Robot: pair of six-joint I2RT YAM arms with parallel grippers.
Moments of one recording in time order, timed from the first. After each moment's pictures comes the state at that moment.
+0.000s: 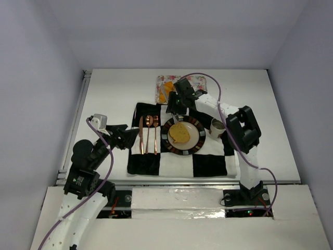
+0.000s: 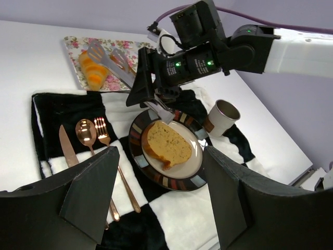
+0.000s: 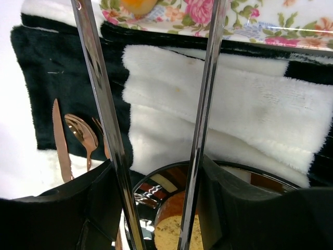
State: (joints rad) left arm -0.32 0.35 0.58 -0.25 0.25 -0.43; right arm 0.60 2.10 1.68 -0.45 -0.07 0.64
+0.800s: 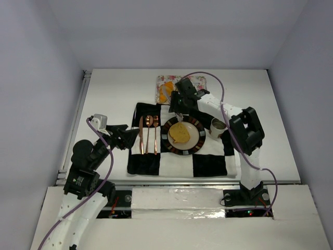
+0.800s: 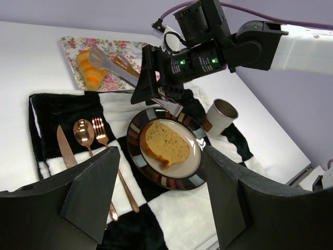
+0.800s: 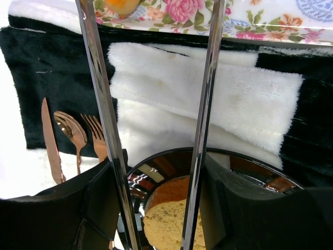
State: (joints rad) left arm -0.33 0.34 0.58 -0.25 0.26 -0.43; right arm 0.59 2.06 1.65 -0.49 0.01 0.63
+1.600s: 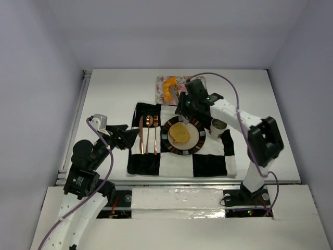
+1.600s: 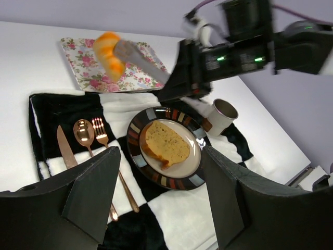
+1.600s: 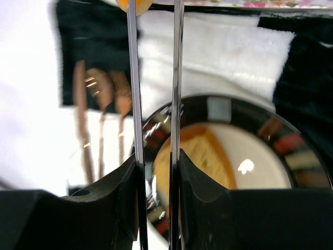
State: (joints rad) left arm -0.33 0.34 0.58 -0.25 0.26 -0.43; right arm 0.58 1.83 1.45 -0.43 -0.08 0.63
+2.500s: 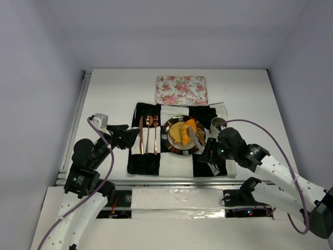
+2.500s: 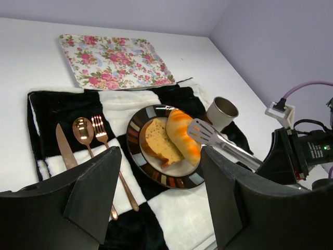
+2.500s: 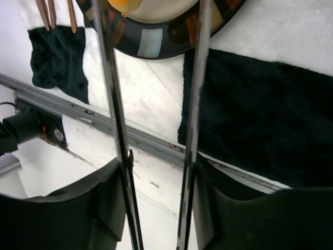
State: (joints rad) left arm -0.33 0.36 0.58 -0.25 0.26 -0.43; right arm 0.70 0.84 0.61 -0.60 -0.18 0.83
